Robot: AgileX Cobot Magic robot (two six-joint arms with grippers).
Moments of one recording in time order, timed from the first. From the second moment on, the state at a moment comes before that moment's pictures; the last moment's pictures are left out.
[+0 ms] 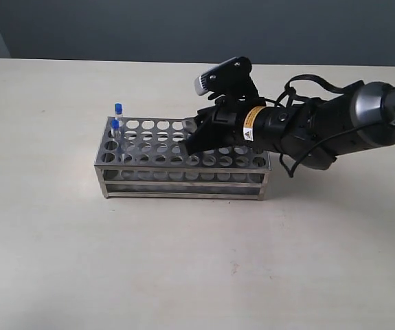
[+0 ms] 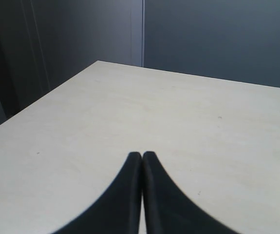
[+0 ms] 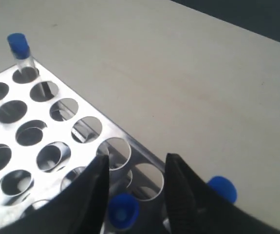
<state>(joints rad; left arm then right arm) 0.34 0.00 0.00 0.47 0.29 -0.51 0.66 1.95 -0.96 -0.47 -0.46 0.36</state>
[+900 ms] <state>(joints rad) 0.34 0.00 0.00 0.47 0.29 -0.51 0.68 1.74 -0.98 -0.51 -0.45 0.35</state>
